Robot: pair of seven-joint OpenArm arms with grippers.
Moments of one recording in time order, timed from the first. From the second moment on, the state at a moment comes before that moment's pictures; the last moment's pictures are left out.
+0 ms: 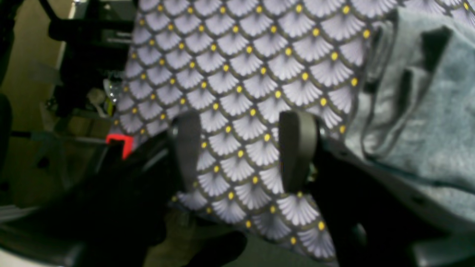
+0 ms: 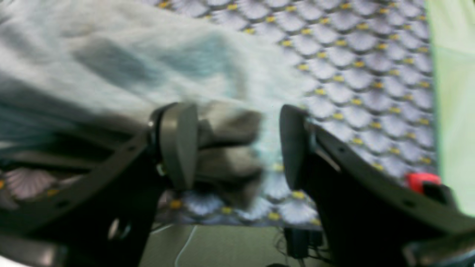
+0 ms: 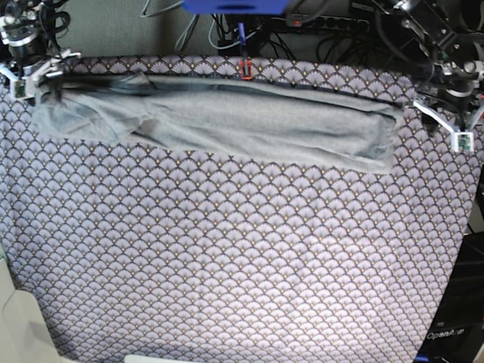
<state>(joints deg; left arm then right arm) 8.9 2.6 -52.7 102.7 12.4 -40.0 33.3 -32.1 5.5 44.9 96.3 -2.8 40.1 -7.2</state>
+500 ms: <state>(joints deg) 5.8 2.4 -54.9 102.0 12.0 -40.0 33.0 -25.6 6.4 52.4 97.4 -2.6 40.1 -7.4</state>
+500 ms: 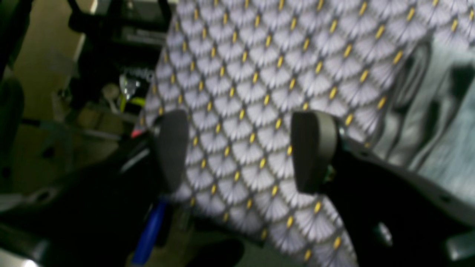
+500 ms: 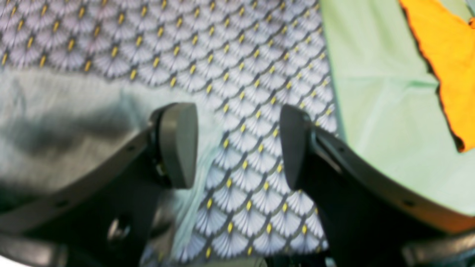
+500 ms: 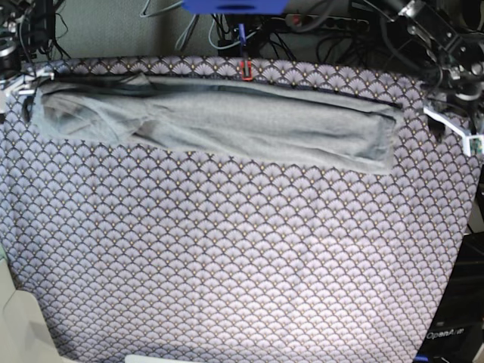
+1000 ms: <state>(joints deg) 2.4 6.2 -53.9 96.6 12.7 -39.4 34.1 -23.5 6.3 50.5 89.7 -2.9 40.1 -7.6</state>
